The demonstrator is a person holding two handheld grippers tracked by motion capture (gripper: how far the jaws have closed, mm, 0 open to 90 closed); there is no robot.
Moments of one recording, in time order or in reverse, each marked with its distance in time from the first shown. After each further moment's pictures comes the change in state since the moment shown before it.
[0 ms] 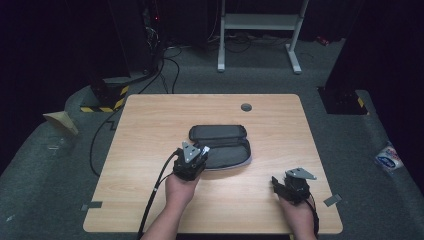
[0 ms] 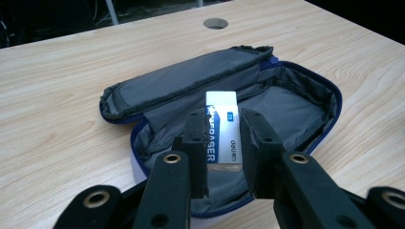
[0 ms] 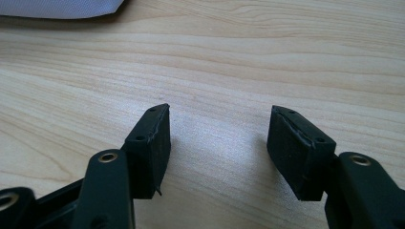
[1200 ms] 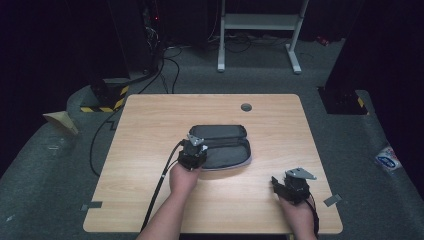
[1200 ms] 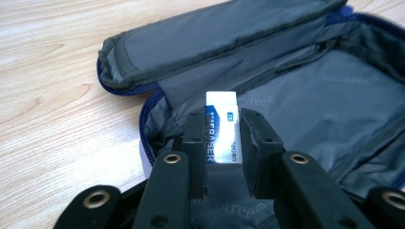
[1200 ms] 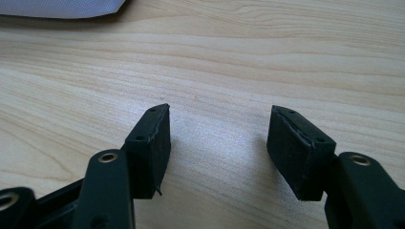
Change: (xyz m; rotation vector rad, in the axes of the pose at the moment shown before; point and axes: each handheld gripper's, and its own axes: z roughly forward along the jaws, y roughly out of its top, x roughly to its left) left arm 0.022 0.000 0.056 0.227 0.062 -0.050; right arm 0.000 0.000 0.000 -0.001 0.005 -0.006
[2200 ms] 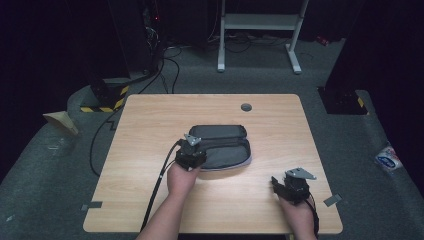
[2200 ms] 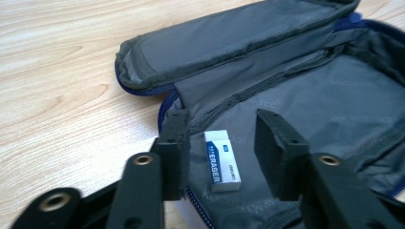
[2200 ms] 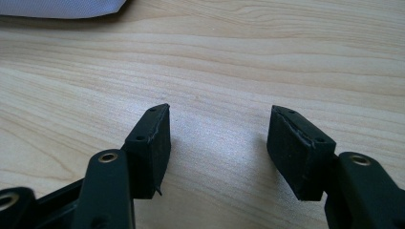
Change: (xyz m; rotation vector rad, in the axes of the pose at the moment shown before) left arm 0.005 0.001 -0.013 -0.027 0.005 -0.013; right arm 0.000 0.000 0.000 0.002 0.001 -0.001
